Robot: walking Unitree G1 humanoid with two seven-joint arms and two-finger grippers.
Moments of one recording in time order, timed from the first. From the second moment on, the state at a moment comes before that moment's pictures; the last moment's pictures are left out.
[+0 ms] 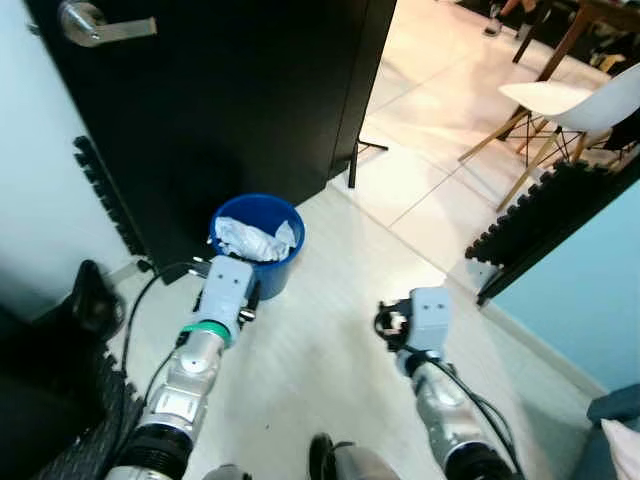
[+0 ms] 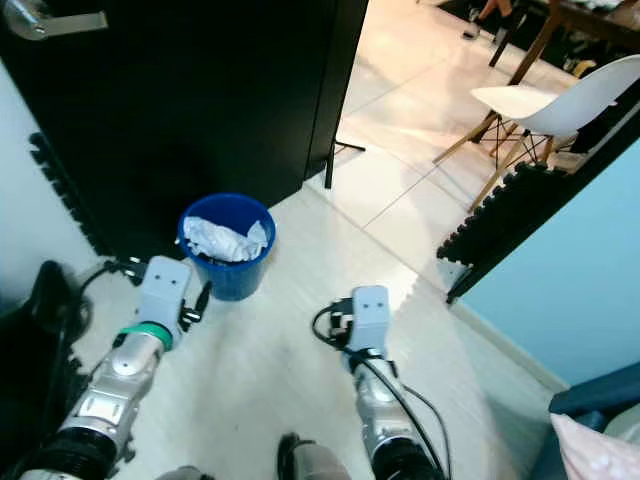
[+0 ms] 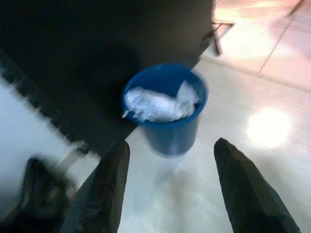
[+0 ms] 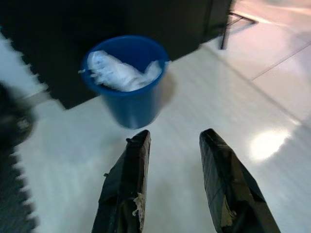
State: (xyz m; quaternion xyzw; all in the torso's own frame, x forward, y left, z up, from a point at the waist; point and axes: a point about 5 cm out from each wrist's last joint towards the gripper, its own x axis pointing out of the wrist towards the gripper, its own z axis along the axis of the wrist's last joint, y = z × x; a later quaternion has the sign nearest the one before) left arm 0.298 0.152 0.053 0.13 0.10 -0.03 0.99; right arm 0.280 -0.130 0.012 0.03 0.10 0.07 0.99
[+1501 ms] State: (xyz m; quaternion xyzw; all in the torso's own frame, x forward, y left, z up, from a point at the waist) left arm 0.302 0.132 0.055 0.12 0.10 -0.08 0.98; right arm 0.280 -0.138 0.007 0.03 0.12 0.08 0.99
